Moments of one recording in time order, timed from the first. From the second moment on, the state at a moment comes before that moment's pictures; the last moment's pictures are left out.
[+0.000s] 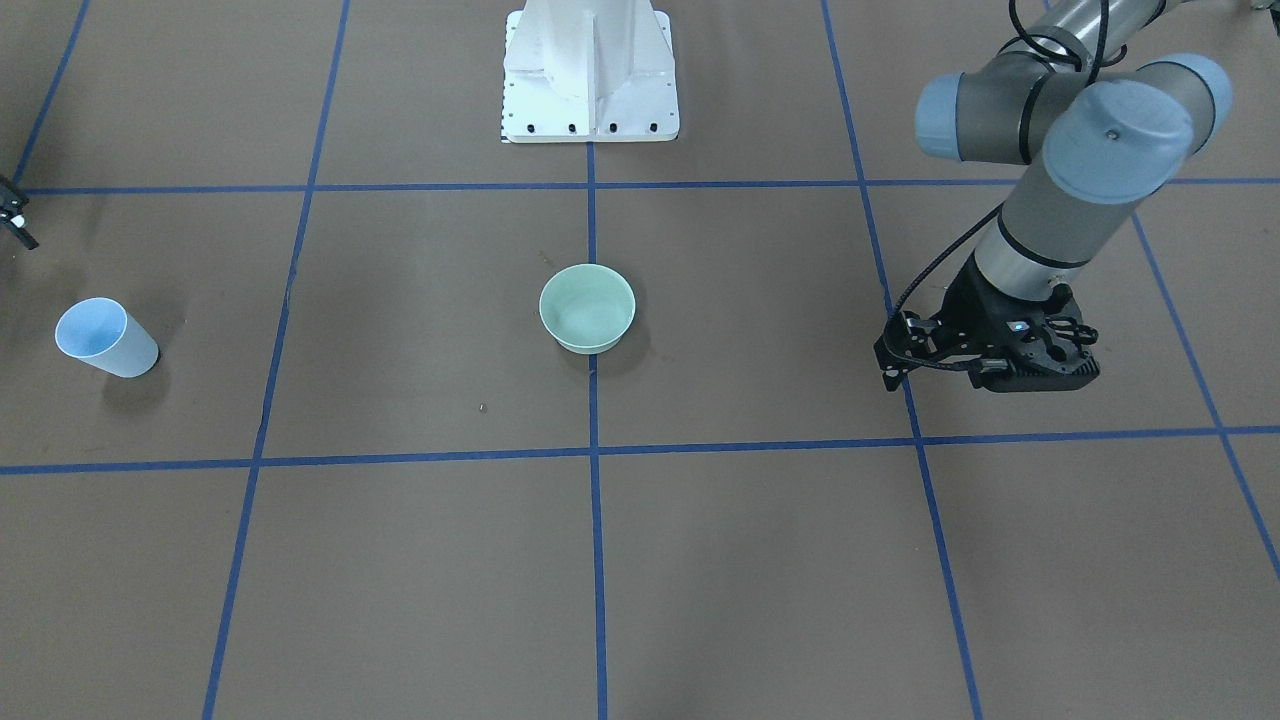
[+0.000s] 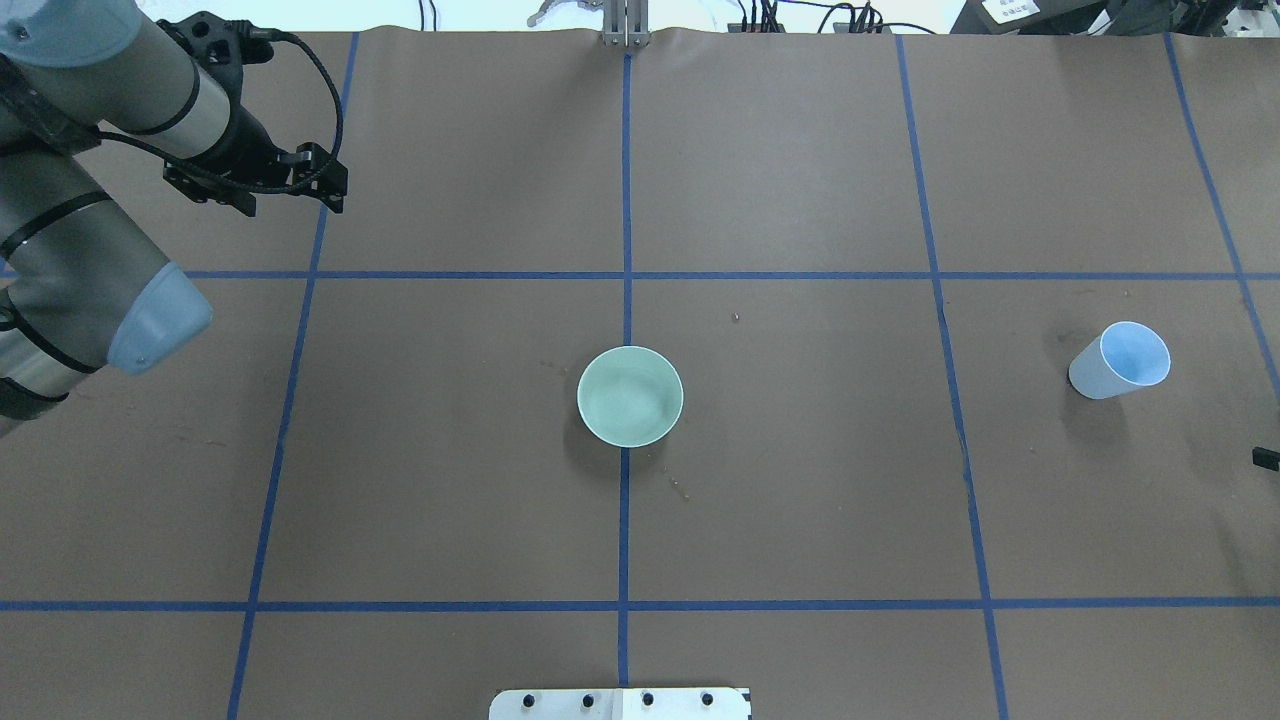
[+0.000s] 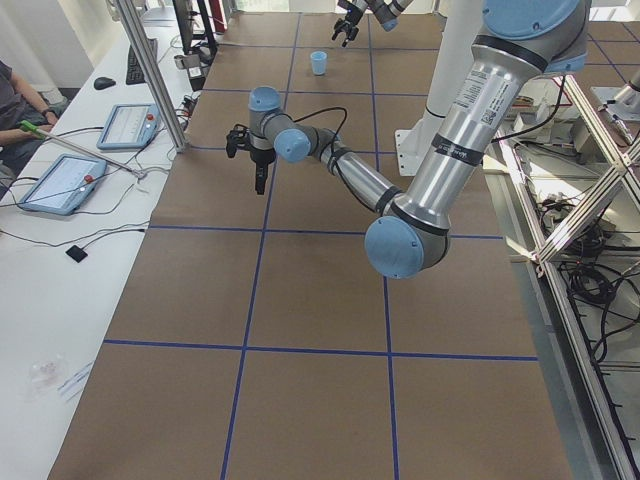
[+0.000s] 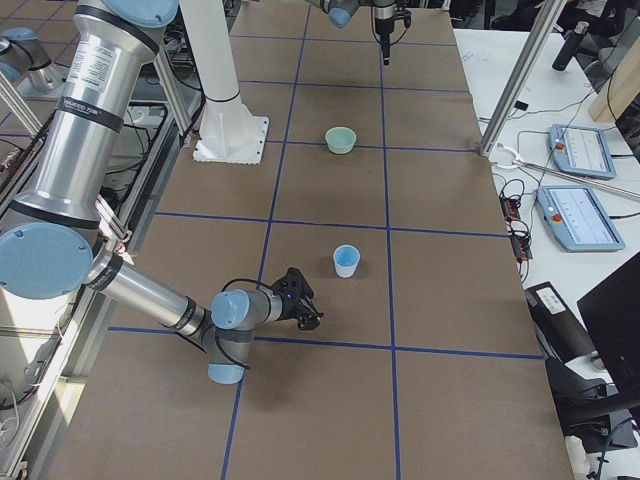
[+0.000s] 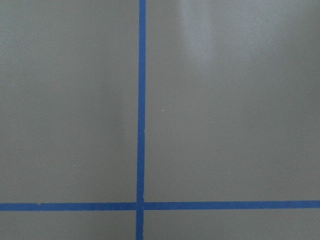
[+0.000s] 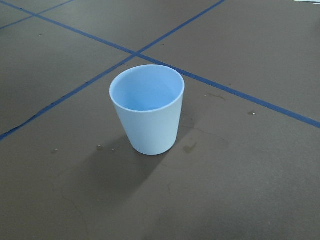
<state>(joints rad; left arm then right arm) -0.92 -2.04 -1.72 -1.69 -2.08 -0.96 1.01 -1.88 1.21 0.38 1.98 0.59</state>
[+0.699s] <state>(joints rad) -0.62 -2.21 -1.74 -1.61 -2.00 -1.26 1.38 -1.67 1.23 -0.16 2.29 0.51</state>
